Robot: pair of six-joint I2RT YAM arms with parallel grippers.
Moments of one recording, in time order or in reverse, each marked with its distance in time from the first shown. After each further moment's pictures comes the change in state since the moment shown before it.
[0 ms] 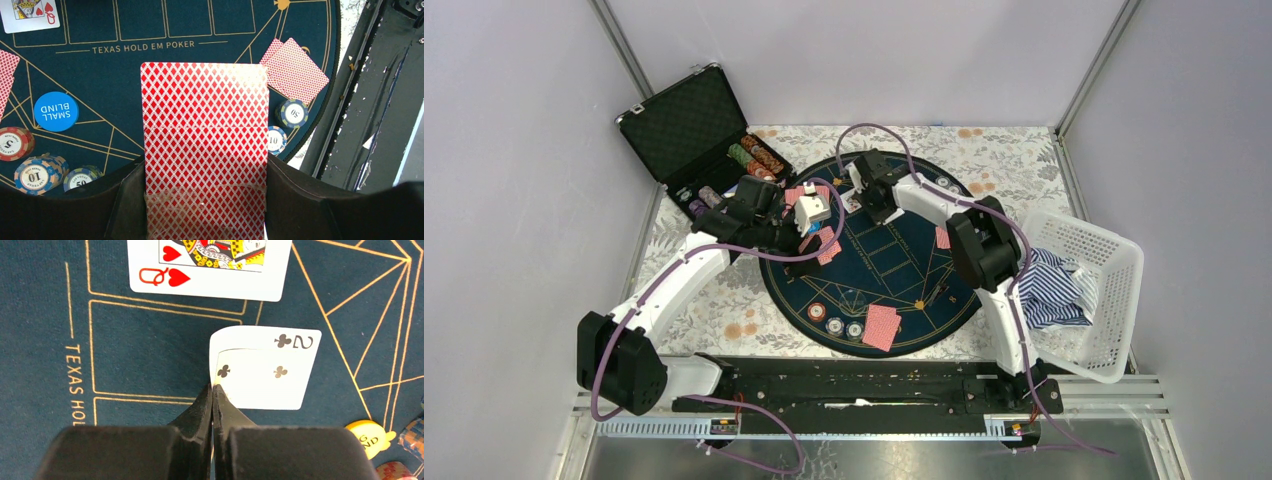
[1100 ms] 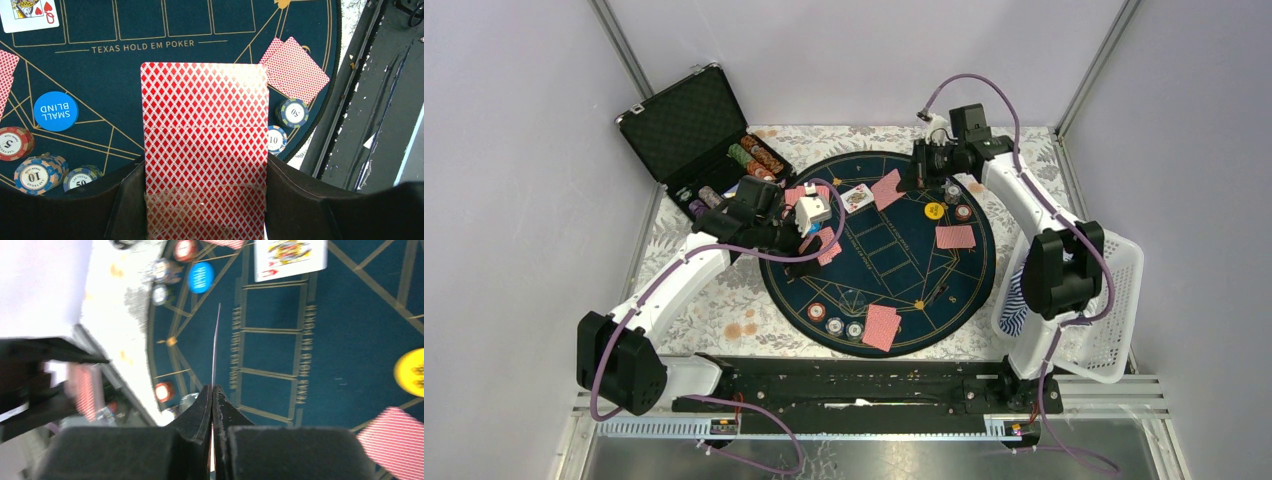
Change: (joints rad) left arm -0.006 0.000 0.000 -0.002 -0.008 0.000; right arm -0.314 -0.435 -0.182 -0.018 -0.817 0.415
